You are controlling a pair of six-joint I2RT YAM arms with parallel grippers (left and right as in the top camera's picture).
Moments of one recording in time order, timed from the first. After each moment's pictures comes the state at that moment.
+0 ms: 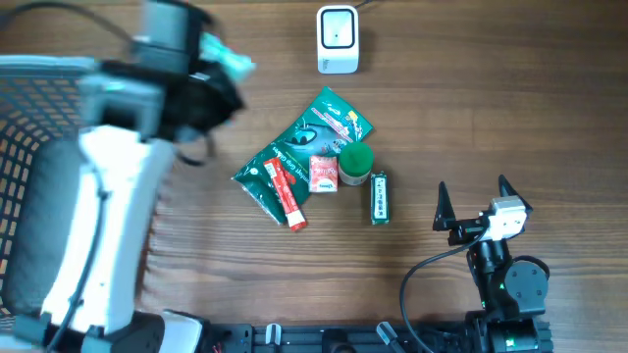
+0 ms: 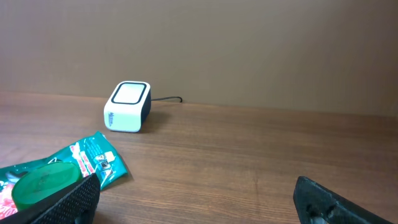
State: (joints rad) left arm -0.29 1.57 1.82 -1.36 -0.06 -0.70; right arm 0.07 0.02 0.01 0.00 -0.03 -0.03
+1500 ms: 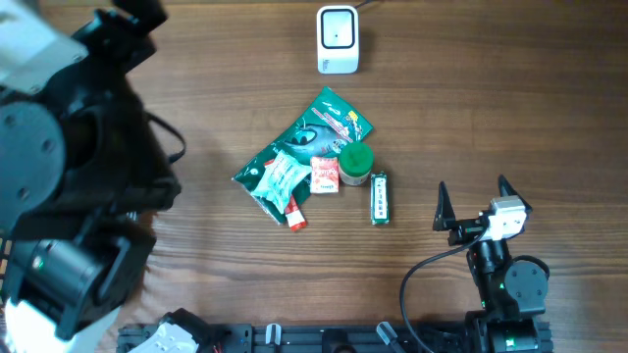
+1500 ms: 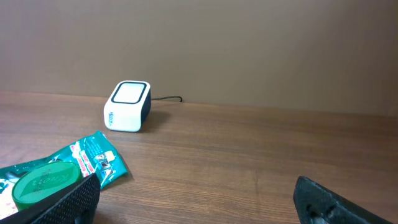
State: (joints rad) left arm -0.57 1.16 1.75 -0.24 -1.05 -0.05; right arm 0.07 0.03 0.01 0.00 -0.03 -0.03
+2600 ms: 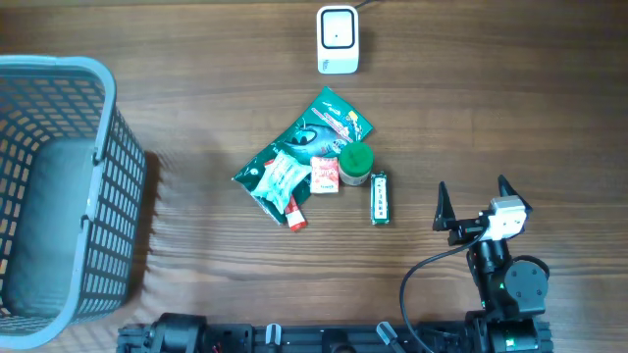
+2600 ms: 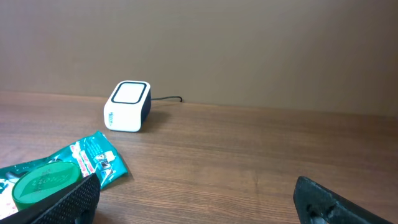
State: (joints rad) left arm -0.12 0.22 1.33 -0.46 -0.49 -0.27; right arm 0.07 0.03 0.01 0.00 -0.03 -0.03
